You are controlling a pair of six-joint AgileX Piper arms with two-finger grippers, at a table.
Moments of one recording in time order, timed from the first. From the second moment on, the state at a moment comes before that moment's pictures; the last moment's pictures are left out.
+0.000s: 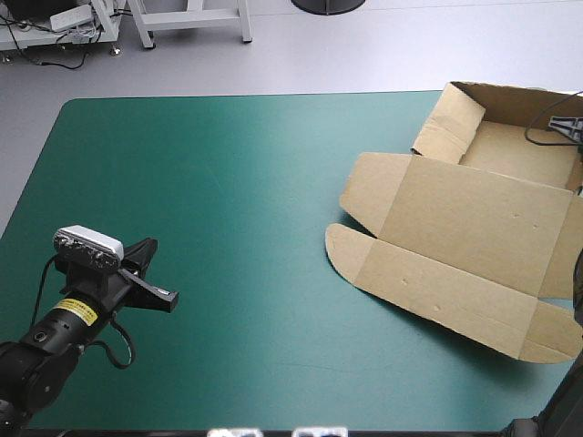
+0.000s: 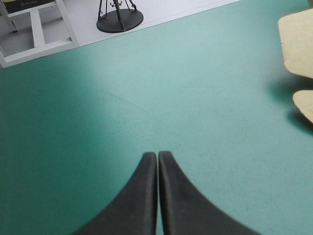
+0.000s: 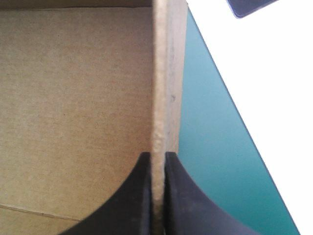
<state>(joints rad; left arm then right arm) -0.33 0.67 -0.62 0.00 0.37 0.05 -0.37 2.01 -2.08 -0.07 1.24 0.11</state>
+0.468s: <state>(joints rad) -0.33 0.67 -0.62 0.00 0.37 0.05 -0.46 2.16 -2.08 -0.06 1.24 0.12</state>
